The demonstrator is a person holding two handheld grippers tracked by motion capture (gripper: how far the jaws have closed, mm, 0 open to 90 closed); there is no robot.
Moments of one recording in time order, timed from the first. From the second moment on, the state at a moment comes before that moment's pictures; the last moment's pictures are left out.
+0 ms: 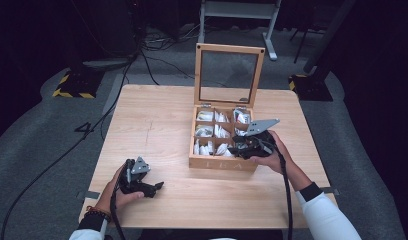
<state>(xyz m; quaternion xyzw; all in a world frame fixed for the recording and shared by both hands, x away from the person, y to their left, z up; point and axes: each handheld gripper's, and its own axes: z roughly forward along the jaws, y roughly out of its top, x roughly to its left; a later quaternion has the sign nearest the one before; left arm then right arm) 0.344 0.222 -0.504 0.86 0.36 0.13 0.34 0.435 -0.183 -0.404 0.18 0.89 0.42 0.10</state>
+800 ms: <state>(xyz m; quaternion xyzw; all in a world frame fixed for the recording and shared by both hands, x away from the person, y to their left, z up) 0.344 0.222 -0.504 0.86 0.35 0.13 0.34 0.464 -0.142 -0.427 0.19 0.92 0.33 0.08</state>
